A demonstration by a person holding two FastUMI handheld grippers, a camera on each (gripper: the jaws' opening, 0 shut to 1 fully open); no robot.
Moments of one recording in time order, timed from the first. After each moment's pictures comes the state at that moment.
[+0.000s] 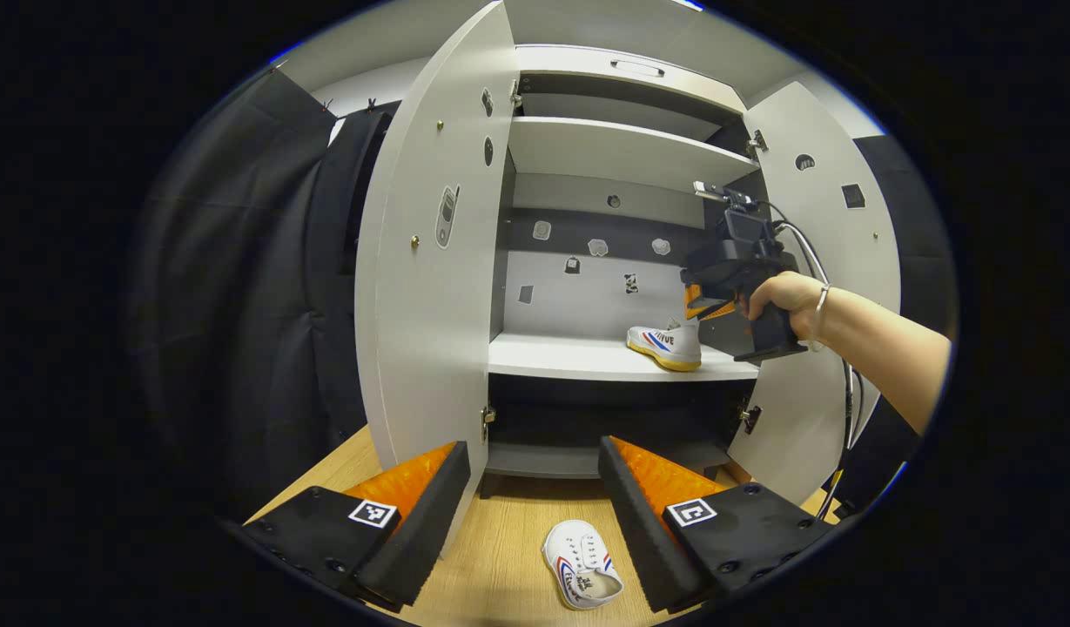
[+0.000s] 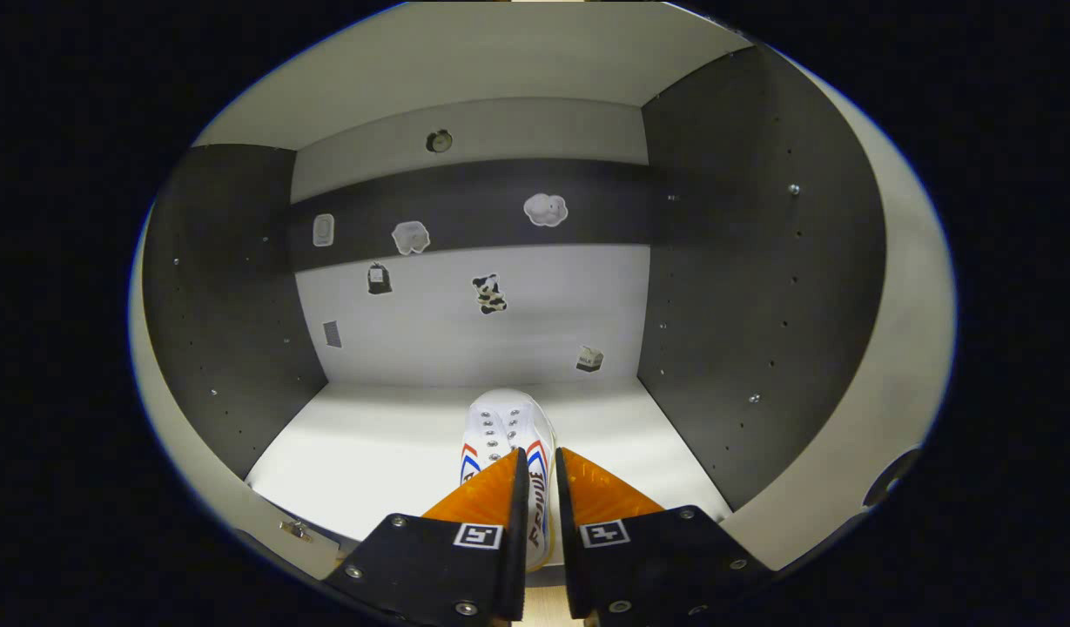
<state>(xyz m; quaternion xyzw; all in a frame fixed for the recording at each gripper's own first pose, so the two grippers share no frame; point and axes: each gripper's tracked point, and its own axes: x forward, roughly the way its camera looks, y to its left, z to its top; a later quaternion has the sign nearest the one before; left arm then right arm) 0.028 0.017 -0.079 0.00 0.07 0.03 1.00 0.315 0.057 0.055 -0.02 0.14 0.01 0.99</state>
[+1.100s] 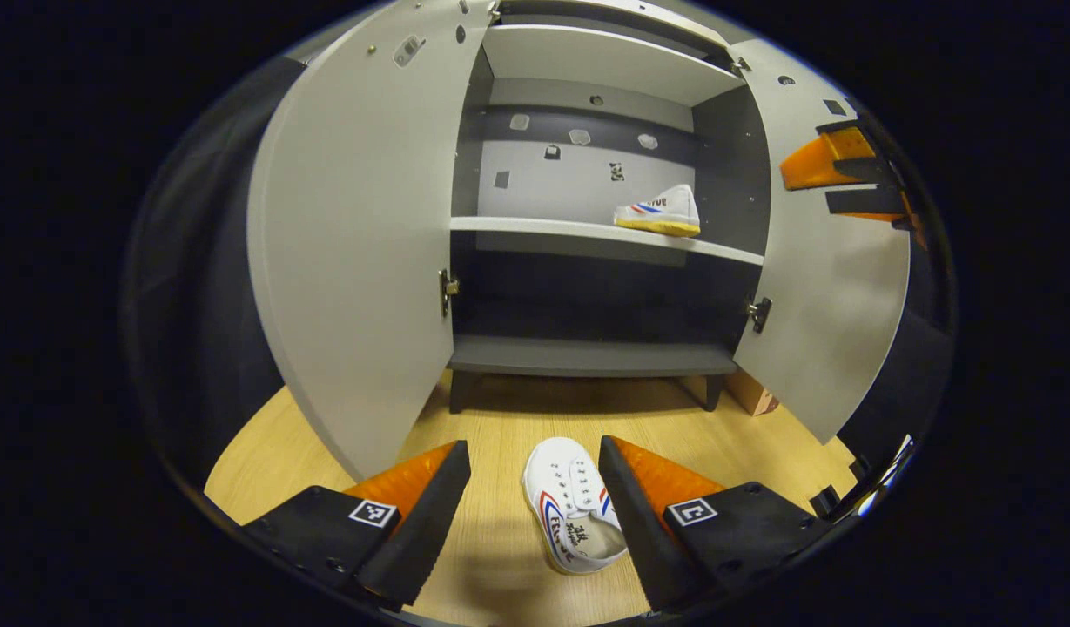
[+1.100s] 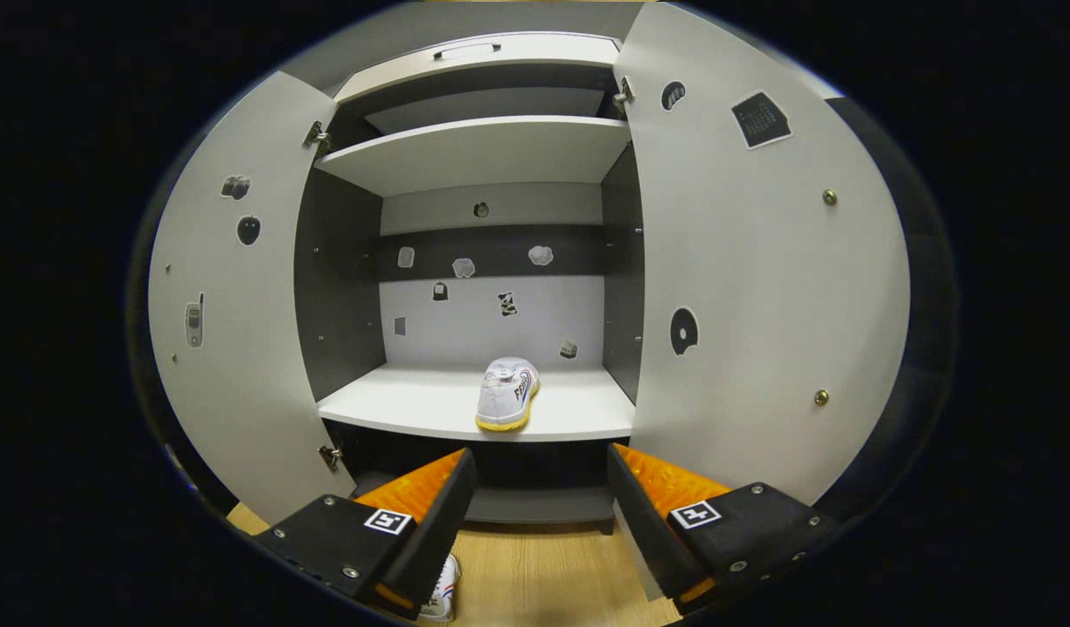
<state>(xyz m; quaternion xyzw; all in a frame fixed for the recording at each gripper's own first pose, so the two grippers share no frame) 0.040 -0.008 -0.256 0.00 0.23 0.01 0.97 0.100 0.012 0.022 -0.03 0.05 0.02 1.00</state>
